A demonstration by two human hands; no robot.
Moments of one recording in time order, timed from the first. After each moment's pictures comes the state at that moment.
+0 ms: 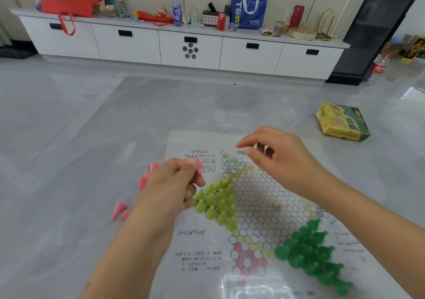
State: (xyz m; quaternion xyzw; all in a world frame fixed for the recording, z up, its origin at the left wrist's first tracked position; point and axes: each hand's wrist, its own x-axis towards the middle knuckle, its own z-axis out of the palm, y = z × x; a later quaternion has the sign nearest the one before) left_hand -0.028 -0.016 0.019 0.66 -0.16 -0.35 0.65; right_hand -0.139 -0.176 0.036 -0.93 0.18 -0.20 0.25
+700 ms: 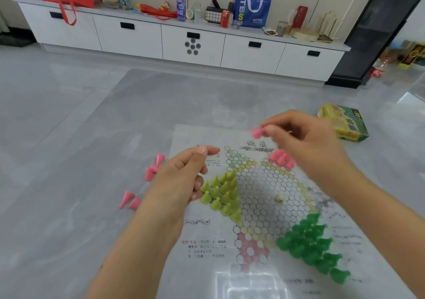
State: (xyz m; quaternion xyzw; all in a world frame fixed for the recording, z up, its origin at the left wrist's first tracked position) left_hand -0.030 -0.008 0.022 0.61 -0.17 -0.37 0.68; right_hand -0.147 -0.155 0.064 -0.83 0.24 -0.28 0.43
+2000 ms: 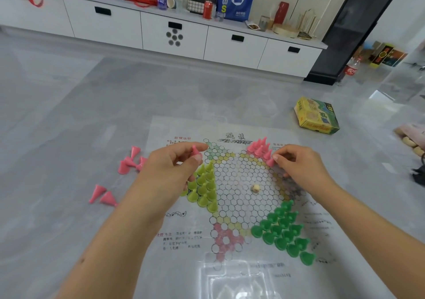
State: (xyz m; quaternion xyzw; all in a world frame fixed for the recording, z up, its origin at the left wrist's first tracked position) left_hand -0.037 -0.018 0.017 0.68 -0.27 -0.33 0.60; right_hand -0.200 -0.220 -0.007 -0.82 0.45 -0.19 0.30
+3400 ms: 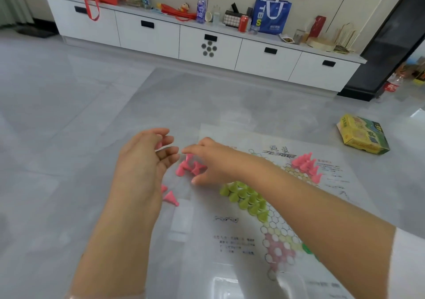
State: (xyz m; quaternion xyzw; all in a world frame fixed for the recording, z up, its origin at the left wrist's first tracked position) left_hand 0.033 0.034 0.027 0.57 0.00 -0.25 0.78; right_hand -0.014 -0.098 0.011 -0.96 0.13 0.12 0.19
